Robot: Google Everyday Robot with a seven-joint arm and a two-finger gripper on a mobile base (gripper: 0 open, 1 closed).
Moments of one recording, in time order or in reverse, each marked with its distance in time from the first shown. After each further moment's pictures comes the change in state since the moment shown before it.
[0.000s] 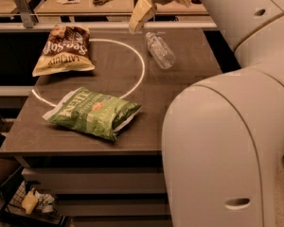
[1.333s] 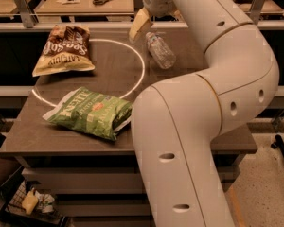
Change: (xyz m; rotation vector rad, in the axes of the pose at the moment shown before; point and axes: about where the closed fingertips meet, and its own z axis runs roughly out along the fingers) arm -0.007 -0.009 0.064 -0.028 0.111 0.070
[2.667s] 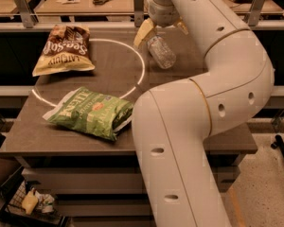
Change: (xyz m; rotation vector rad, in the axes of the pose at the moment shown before) arm 0.012 -0.008 0.037 -0.053 0.060 0.019
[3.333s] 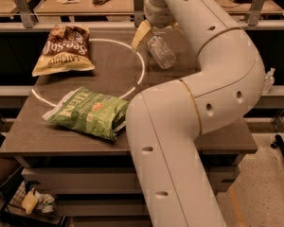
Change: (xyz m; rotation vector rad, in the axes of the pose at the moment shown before) arm -0.005 0.006 0.006 0.015 0.019 -0.032
